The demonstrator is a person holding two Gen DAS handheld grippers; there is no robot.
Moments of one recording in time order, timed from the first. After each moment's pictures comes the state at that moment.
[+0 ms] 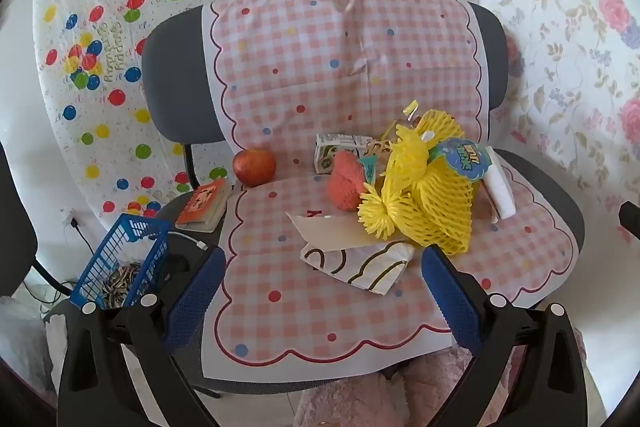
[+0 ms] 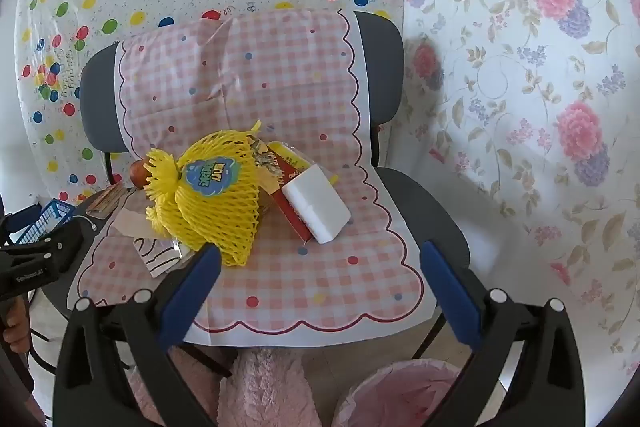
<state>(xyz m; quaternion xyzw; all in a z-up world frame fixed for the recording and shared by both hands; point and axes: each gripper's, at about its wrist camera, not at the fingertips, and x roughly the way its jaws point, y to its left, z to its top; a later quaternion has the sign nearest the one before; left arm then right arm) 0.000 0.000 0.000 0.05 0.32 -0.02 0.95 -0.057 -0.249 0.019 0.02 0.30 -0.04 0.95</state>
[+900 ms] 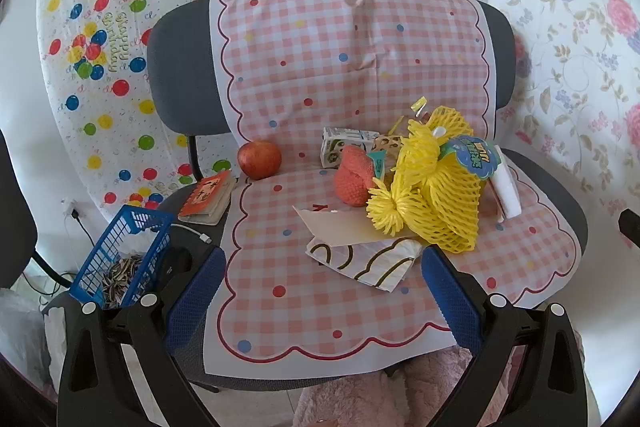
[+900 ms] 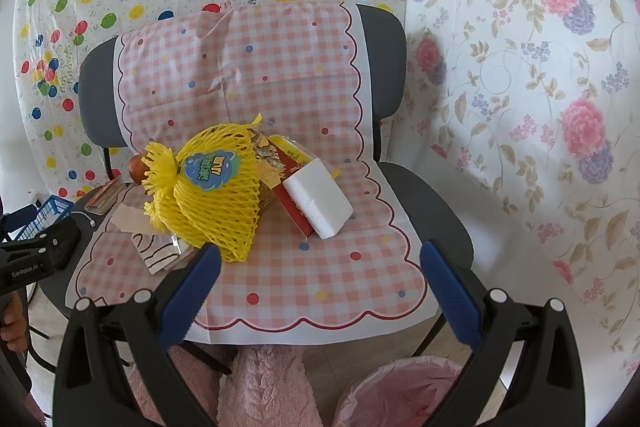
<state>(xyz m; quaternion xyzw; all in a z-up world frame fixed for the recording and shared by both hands) 0.002 0.011 -0.018 0.04 0.33 -0.02 0.94 -0.050 -0.247 0.014 0.02 0.31 -0.04 0.95</state>
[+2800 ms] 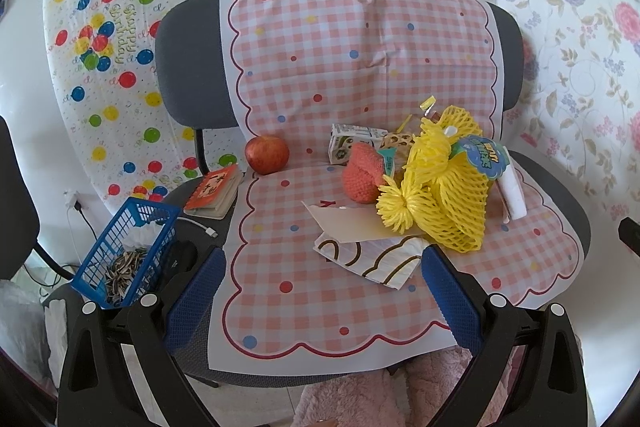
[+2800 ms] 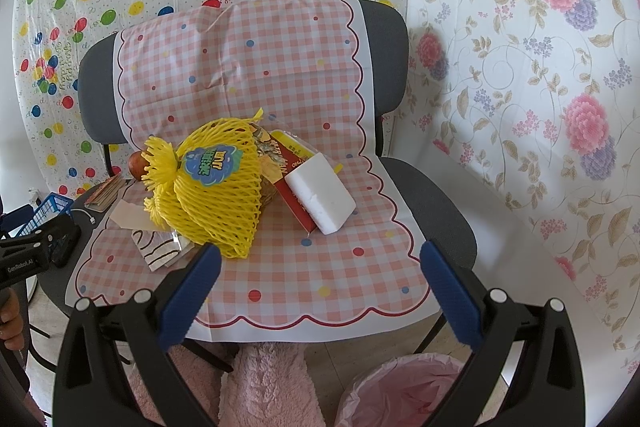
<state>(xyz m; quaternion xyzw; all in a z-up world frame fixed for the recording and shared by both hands) 0.002 0.030 -0.015 0.03 0.34 -0.02 0.94 -0.049 -0.246 0.011 0.02 0.32 -0.04 0.95</state>
